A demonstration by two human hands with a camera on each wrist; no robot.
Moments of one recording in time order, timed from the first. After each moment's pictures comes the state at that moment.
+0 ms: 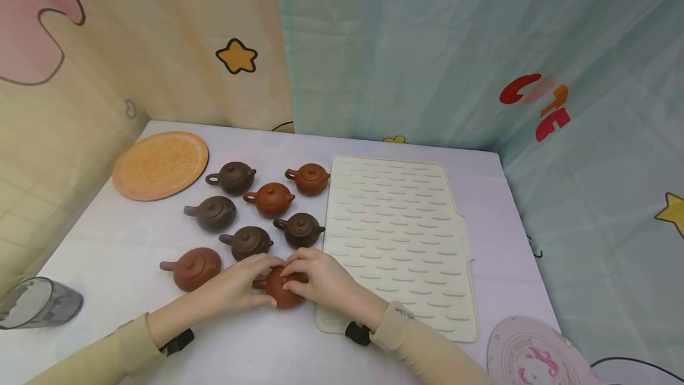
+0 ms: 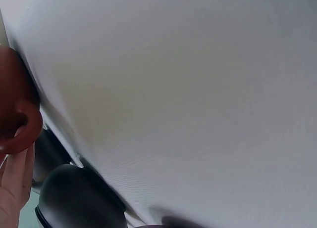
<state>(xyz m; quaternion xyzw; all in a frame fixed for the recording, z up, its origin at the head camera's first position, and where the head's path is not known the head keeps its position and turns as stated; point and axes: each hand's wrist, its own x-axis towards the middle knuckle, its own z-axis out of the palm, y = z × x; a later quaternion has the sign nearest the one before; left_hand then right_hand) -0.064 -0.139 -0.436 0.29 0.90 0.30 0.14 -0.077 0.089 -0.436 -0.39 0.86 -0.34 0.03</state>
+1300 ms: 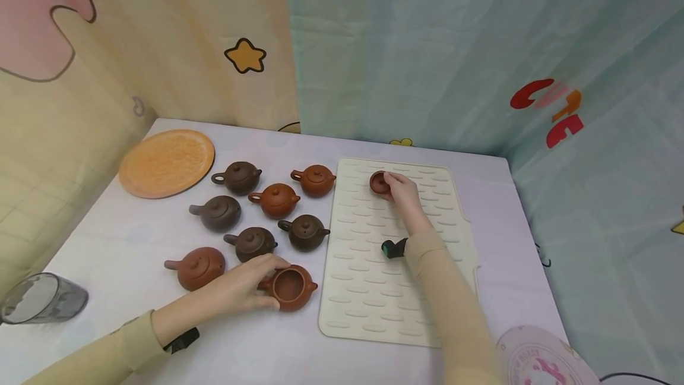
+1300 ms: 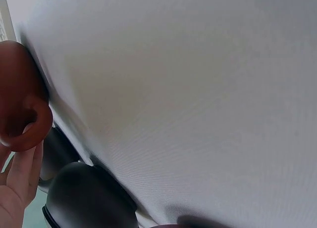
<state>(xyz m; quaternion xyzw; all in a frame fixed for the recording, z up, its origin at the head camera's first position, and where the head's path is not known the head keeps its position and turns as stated) -0.064 -0.134 -0.429 0.30 0.90 0.27 0.14 -0.241 0.197 -0.436 0.19 0.70 -0.67 0.16</state>
